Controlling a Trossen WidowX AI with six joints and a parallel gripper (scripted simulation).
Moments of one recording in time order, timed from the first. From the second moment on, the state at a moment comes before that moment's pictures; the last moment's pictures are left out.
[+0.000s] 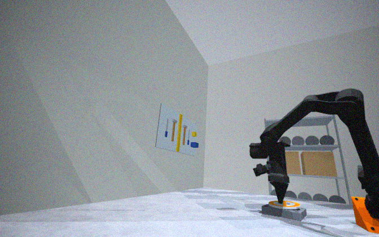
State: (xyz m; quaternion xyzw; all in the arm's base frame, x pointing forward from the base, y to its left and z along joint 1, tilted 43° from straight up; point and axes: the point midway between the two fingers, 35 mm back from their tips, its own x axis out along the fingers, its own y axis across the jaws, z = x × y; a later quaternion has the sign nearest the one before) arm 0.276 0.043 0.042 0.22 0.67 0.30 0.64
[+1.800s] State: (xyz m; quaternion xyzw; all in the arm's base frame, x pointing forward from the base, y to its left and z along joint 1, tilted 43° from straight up) arm 0.224 0.015 0.027 0.22 0.67 0.30 0.64
